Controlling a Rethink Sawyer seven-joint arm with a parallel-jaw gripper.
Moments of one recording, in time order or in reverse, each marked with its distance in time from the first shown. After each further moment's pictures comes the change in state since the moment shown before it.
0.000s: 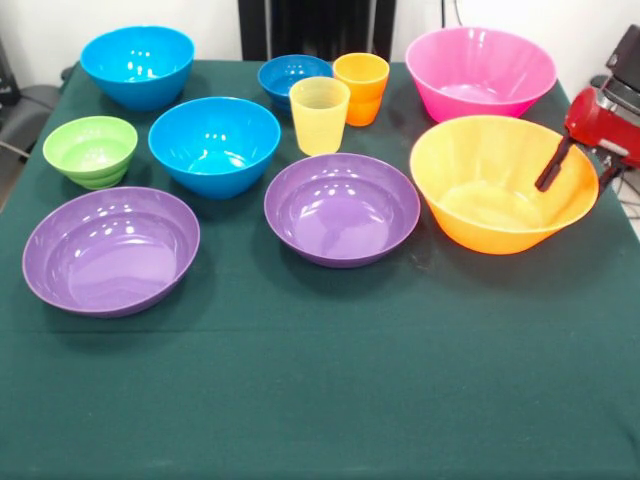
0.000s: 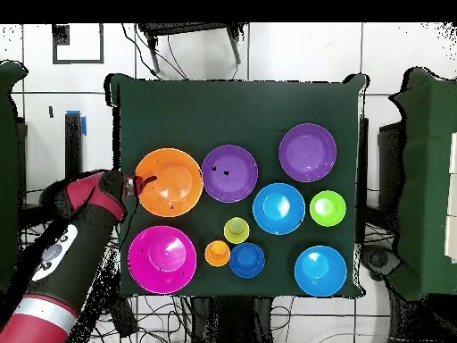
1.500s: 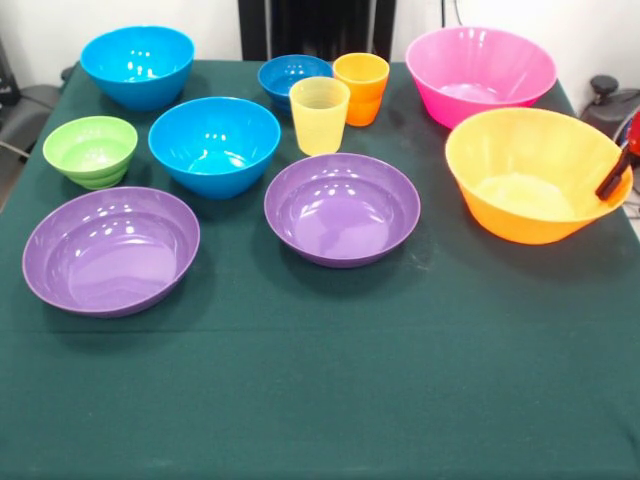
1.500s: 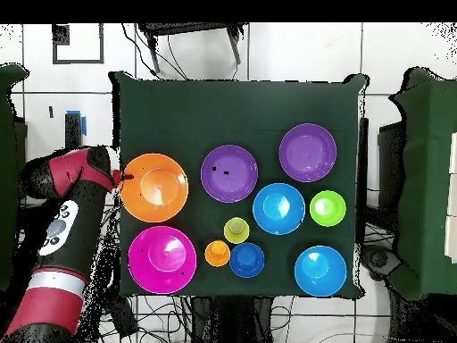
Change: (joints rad) arm -0.061 0.032 0.103 -0.213 0.041 0.253 0.000
